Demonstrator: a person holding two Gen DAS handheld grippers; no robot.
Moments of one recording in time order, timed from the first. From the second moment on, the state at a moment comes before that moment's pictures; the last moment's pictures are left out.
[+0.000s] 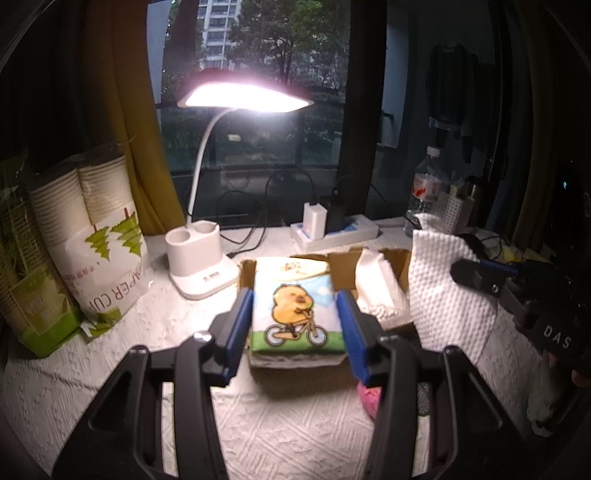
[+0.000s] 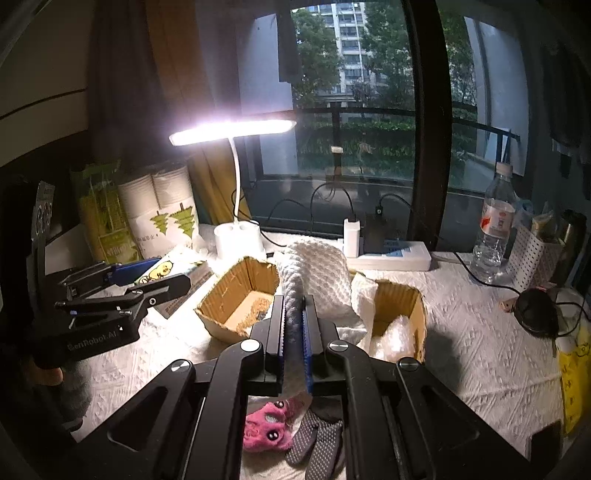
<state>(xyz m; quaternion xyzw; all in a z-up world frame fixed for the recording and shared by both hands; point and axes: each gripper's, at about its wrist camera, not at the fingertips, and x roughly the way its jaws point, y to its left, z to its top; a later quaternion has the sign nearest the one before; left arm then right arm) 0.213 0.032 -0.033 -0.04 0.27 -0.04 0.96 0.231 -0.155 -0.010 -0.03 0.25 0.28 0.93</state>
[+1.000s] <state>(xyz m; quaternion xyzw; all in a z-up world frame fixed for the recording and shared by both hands) 0.264 0.049 -0.070 -0.07 0.28 -0.04 0.96 0.284 -0.126 -0.028 -0.01 0.25 0.29 0.93</state>
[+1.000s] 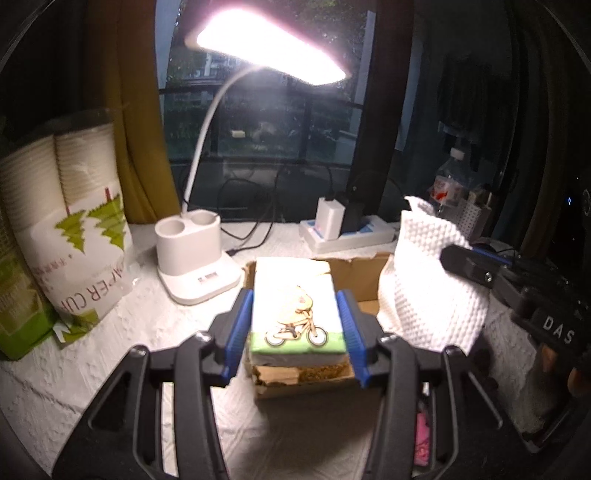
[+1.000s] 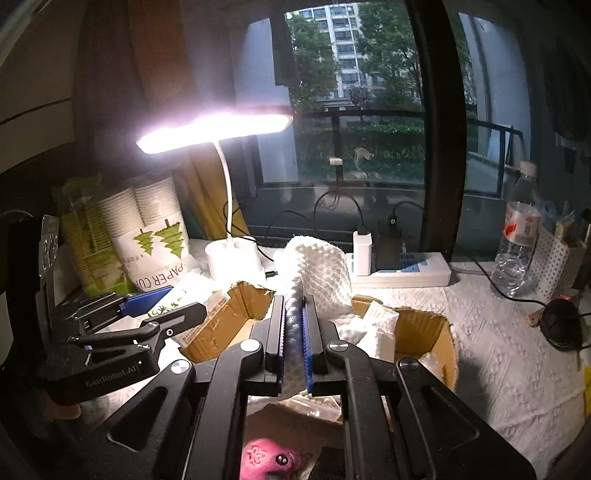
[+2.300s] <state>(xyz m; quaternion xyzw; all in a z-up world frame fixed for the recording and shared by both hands) 0.285 0.040 -0.097 -0.06 0.32 -0.03 0.94 0.323 -0.103 -0.079 -0.02 0.33 0.28 0.90</state>
